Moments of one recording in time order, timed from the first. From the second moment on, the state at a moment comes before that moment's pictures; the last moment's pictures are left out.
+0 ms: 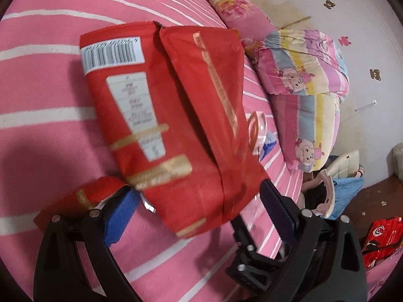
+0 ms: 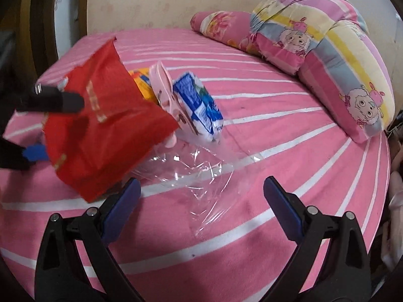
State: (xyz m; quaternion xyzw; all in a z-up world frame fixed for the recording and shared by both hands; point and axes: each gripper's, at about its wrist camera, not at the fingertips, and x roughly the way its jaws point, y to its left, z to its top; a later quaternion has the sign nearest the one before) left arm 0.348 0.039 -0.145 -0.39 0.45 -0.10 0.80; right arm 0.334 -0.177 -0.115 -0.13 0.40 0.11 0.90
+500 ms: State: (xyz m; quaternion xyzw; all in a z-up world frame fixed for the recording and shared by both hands) left arm 0.357 0.039 -0.151 -0.39 0.45 -0.11 0.79; right arm 0.330 -0.147 -0.127 -0.27 0.33 0.13 0.89
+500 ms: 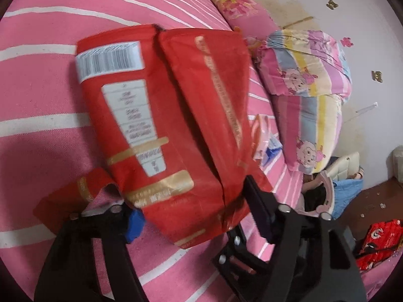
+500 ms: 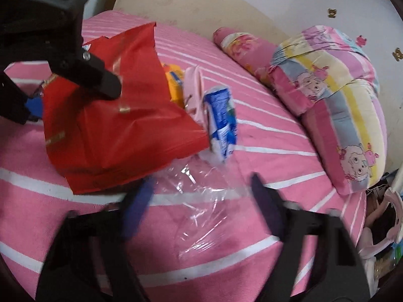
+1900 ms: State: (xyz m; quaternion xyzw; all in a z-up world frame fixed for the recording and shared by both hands) left arm 0.245 0.087 -0.126 -0.43 0.43 -0.13 0.78; right arm 0.256 -0.138 -0.083 -0.19 0.38 0.20 0.89
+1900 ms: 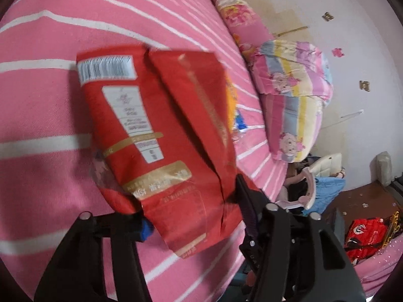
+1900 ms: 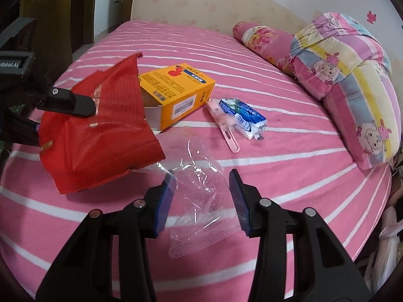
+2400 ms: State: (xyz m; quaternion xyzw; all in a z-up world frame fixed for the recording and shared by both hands) left arm 0.168 0.088 -0.074 -0.46 0.32 -0.17 0.81; right arm 0.176 -0.174 -0.045 -0.04 0.38 0.22 0.90
